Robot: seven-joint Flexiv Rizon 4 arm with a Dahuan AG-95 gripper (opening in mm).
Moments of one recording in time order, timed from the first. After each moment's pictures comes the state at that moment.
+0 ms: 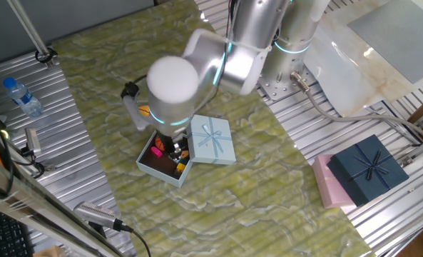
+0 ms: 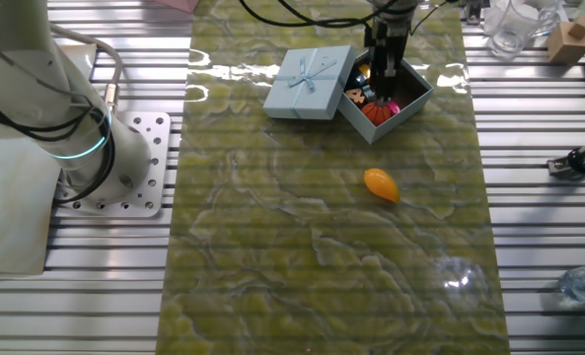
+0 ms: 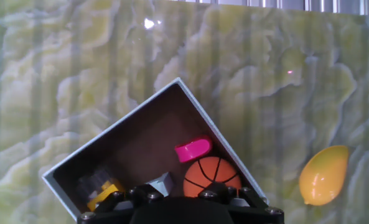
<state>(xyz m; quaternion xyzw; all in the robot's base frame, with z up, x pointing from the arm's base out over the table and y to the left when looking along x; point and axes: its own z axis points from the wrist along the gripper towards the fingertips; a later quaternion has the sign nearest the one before) 0.525 0.126 0.068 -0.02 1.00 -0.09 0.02</state>
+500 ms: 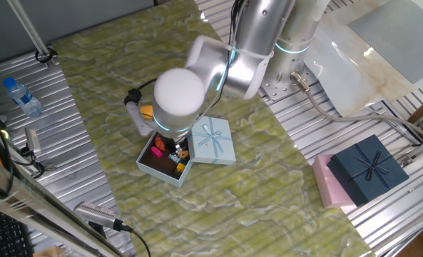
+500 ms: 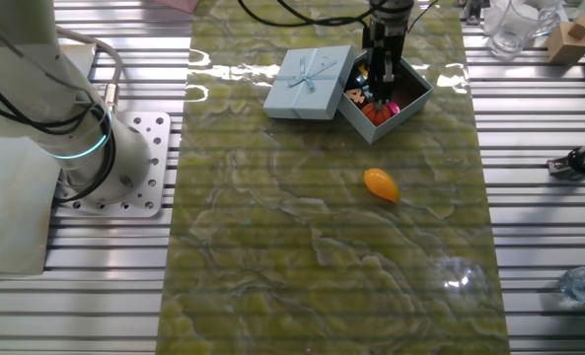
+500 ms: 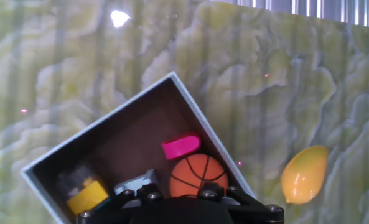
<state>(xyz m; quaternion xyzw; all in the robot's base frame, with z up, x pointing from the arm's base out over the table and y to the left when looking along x) 0.520 0.112 0.062 -0.04 0.99 -0.12 0.02</state>
